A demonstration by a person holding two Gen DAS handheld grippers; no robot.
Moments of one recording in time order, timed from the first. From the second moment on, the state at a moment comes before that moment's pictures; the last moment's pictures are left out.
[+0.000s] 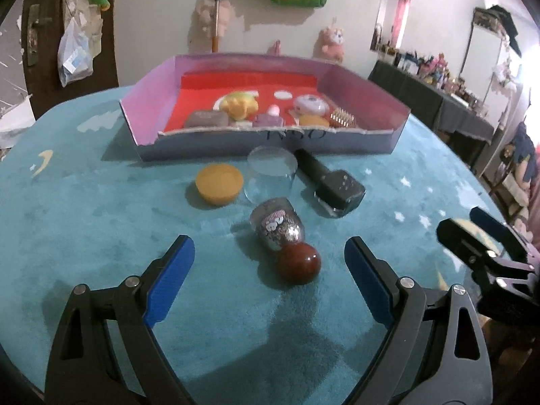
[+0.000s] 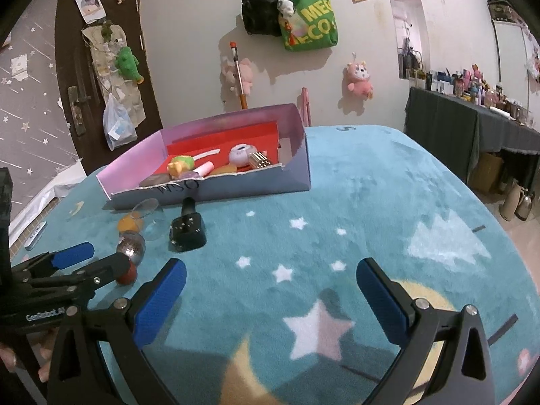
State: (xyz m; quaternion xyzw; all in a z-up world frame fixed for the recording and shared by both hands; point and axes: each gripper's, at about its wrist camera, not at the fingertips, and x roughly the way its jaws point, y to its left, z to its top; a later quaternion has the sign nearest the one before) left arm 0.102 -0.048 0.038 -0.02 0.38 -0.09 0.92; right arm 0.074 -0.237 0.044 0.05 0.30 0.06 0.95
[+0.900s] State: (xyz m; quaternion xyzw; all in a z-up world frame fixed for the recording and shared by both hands) left arm 0.110 0.002 0.029 -0.01 0.42 -0.06 0.91; right arm 0.097 -0.205 0.054 0.00 0.34 0.11 0.94
